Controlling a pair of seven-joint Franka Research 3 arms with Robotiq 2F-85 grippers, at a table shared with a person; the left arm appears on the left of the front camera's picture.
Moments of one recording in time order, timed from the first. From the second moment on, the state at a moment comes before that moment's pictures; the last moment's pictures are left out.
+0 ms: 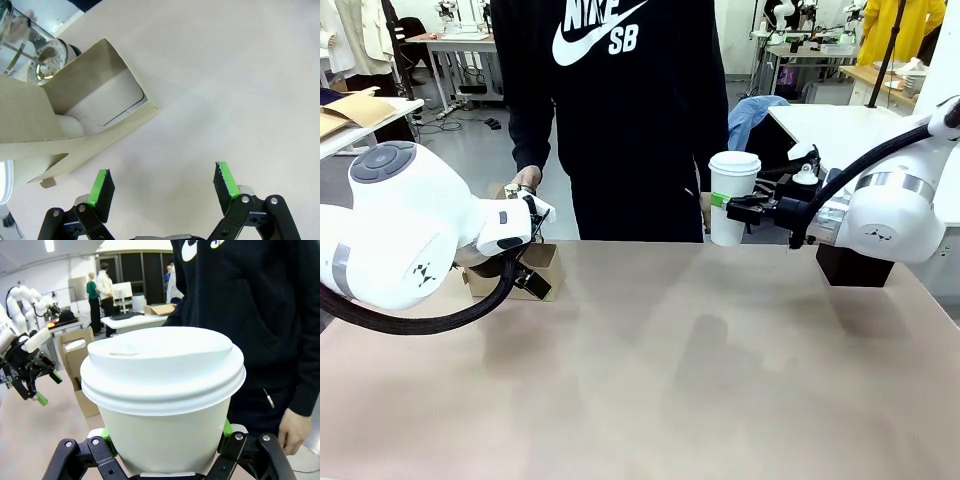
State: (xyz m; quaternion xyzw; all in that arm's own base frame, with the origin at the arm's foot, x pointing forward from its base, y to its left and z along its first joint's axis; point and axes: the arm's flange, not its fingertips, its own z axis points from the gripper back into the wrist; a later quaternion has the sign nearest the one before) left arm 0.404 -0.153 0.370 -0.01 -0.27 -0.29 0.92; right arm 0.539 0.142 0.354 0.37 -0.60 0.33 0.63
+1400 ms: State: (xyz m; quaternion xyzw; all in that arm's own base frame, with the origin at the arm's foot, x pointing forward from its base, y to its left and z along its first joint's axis) left arm 0.404 -0.153 0.370 -0.01 -0.27 -0.29 0.92; right arm 0.426 0.141 0.579 0.39 -0.62 0.34 0.59
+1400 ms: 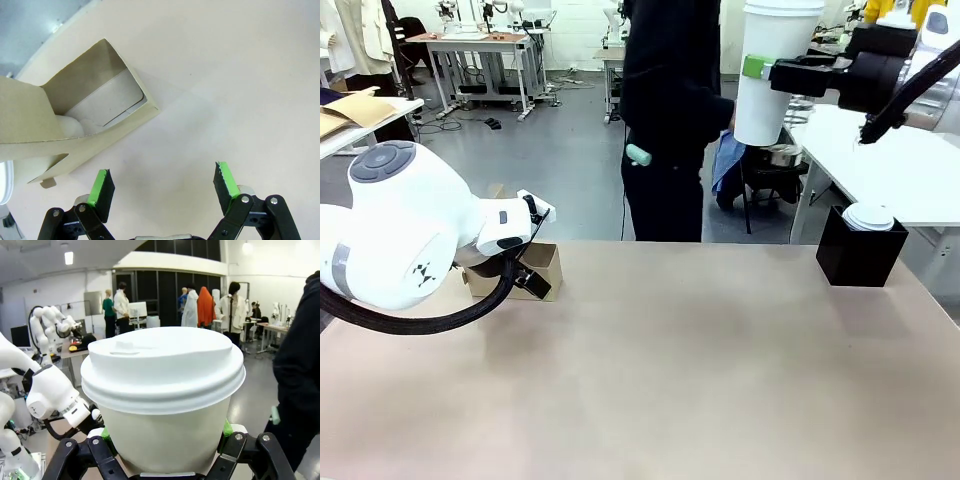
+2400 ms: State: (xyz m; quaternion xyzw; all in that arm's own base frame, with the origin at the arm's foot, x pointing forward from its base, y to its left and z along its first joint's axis) left arm 0.404 -0.152 0.378 -0.01 -0.27 -0.29 0.92; right arm 0.426 0.145 0.577 0.38 -0.61 0.35 0.60
